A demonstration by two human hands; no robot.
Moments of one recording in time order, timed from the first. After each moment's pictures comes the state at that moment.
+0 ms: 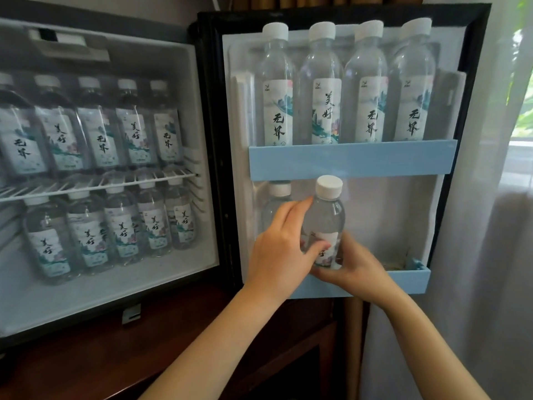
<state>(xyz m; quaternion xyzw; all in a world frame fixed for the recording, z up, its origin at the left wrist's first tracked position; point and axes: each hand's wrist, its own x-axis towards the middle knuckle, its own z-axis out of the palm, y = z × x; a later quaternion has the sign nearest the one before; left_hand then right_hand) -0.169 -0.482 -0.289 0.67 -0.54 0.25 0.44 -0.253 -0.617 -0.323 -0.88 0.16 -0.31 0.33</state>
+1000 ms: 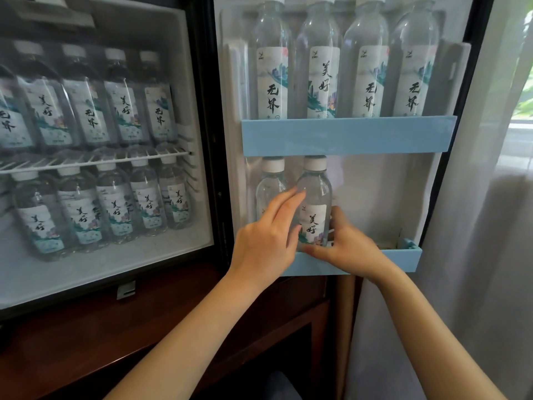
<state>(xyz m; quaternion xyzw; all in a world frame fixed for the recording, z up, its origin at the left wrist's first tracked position) -0.158 -0.479 -0.311 0.66 -0.57 0.36 0.35 -0.250 -0.623 -0.322 -0.90 0.20 -0.26 0.28</state>
